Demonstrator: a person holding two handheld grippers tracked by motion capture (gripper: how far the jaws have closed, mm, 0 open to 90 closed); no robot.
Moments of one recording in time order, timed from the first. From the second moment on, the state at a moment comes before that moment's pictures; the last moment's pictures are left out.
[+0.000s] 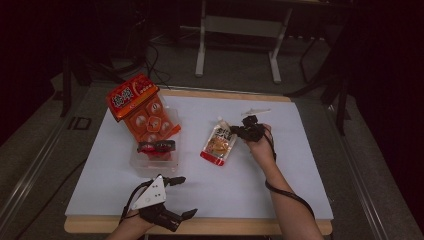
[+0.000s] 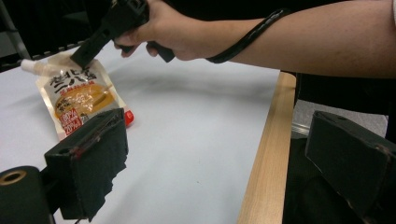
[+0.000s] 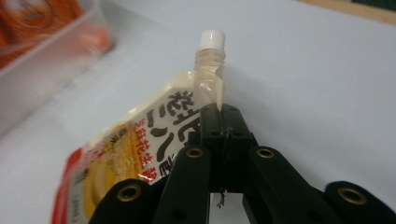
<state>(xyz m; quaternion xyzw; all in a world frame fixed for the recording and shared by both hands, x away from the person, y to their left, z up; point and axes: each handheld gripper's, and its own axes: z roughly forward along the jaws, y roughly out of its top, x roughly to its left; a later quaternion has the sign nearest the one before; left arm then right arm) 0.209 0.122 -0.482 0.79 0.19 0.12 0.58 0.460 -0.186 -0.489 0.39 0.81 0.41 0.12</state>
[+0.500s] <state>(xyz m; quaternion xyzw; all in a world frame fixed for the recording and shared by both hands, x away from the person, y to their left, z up) 0.211 0.122 -0.482 0.78 0.18 0.12 0.59 0.414 -0.169 -0.438 0.30 0.81 0.49 0.10</state>
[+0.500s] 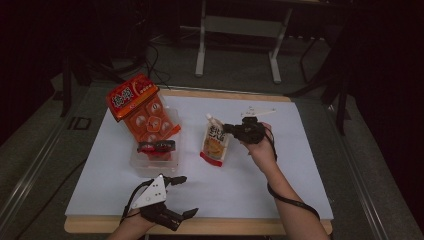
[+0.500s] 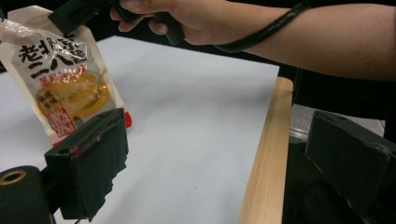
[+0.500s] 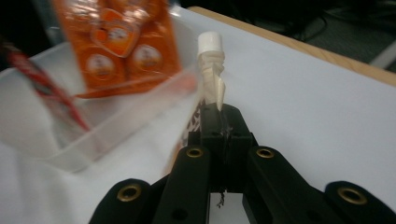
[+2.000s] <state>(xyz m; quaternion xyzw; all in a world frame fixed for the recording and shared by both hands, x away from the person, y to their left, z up) 0.211 0.120 -0.463 0.77 0.19 0.11 0.59 0.316 -0.182 -0.378 0.20 0.81 0.54 0.09</state>
